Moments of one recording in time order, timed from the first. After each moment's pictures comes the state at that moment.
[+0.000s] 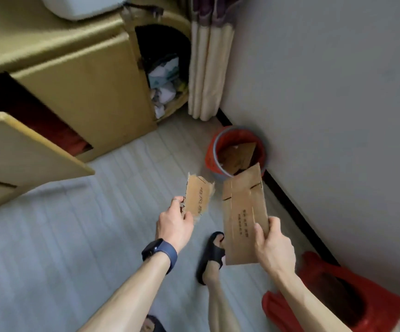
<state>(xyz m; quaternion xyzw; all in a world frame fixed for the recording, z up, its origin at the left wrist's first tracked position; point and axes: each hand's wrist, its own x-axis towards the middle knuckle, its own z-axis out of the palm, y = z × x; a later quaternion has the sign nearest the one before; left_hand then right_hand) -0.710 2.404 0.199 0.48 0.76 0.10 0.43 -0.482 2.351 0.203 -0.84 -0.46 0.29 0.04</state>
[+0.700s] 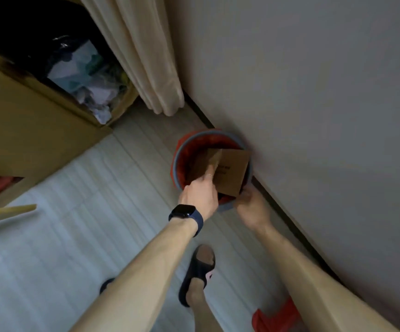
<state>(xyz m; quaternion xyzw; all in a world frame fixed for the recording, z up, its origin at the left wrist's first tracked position) -0.495 2.668 0.067 0.66 0.63 -0.06 0.39 -0.342 2.616 0.033 -0.78 -0.33 0.52 0.12</state>
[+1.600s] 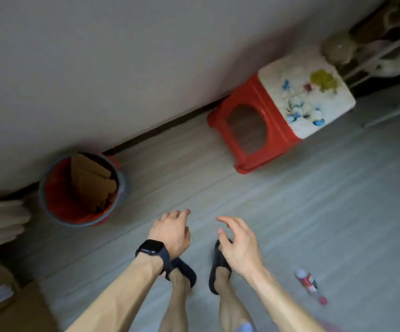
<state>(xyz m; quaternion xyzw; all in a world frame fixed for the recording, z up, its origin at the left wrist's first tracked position) -0.508 2.466 0.142 0.89 -0.01 -0.40 0.20 -0.538 2.269 0.150 -0.90 0.09 0.24 0.34</state>
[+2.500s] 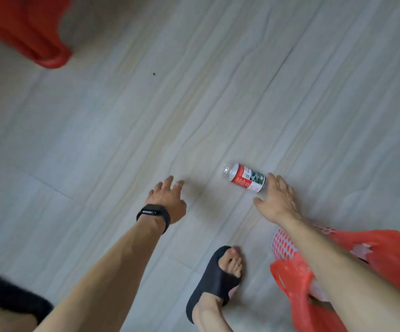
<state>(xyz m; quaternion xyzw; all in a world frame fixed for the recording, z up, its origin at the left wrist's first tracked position) -0.756 1.939 -0.245 0.85 -0.18 -0.50 0.00 -0.882 1.678 -0.248 -0.83 0.37 0.38 0.18</state>
